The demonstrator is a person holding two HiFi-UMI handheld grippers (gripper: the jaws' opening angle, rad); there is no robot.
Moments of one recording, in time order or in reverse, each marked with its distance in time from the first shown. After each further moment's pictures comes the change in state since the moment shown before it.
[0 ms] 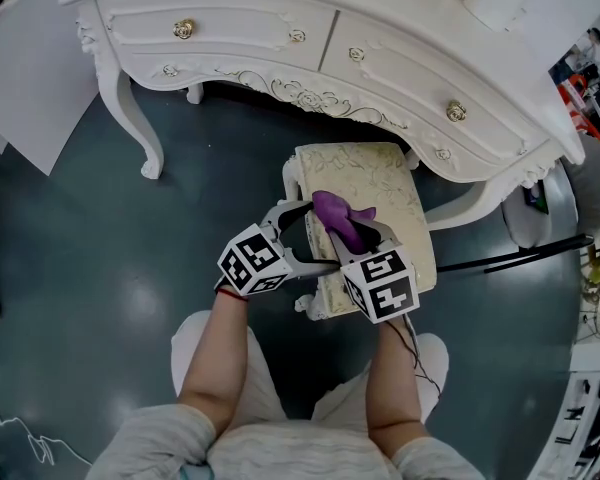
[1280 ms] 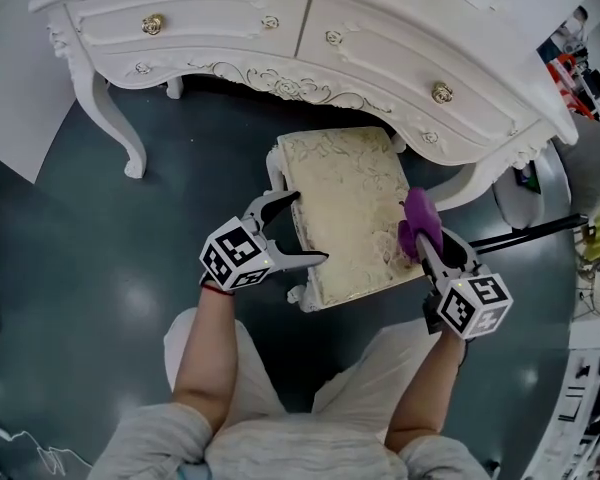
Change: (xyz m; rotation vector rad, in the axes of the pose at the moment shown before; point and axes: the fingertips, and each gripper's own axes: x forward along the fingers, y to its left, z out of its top) left arm -0.002 0.002 0.000 0.009 -0.016 -0.034; right arm -0.128 -0.119 -0.059 0.309 -0.221 -0.179
